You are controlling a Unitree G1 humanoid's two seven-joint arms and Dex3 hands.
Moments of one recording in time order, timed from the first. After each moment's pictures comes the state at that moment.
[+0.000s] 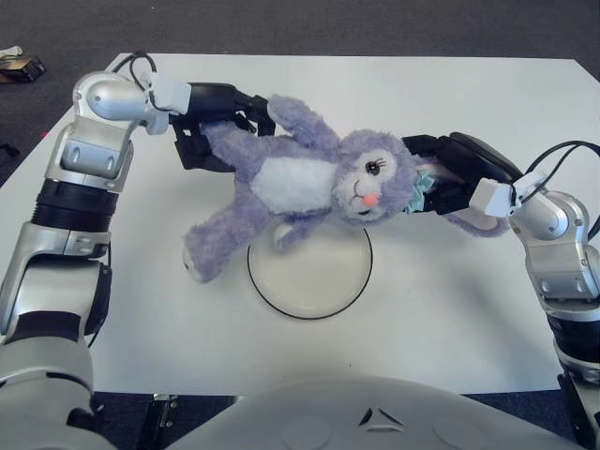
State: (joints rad) left arm -0.69 0.70 -0.15 0.18 -0.12 -0.13 -1.18; right arm -0.16 -0.62 0.06 -0.52 -0.35 0.22 0.57
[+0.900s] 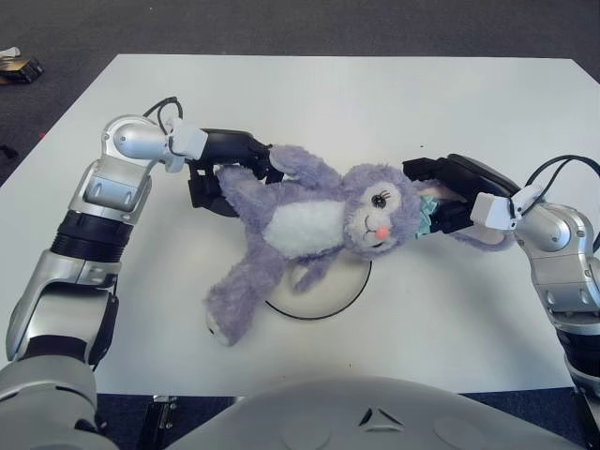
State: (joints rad) left arm -0.60 0.67 -0.18 0.13 -0.11 -0.26 -1.20; right arm -0.14 -0.66 0.06 -0.55 -0.35 0.28 0.64
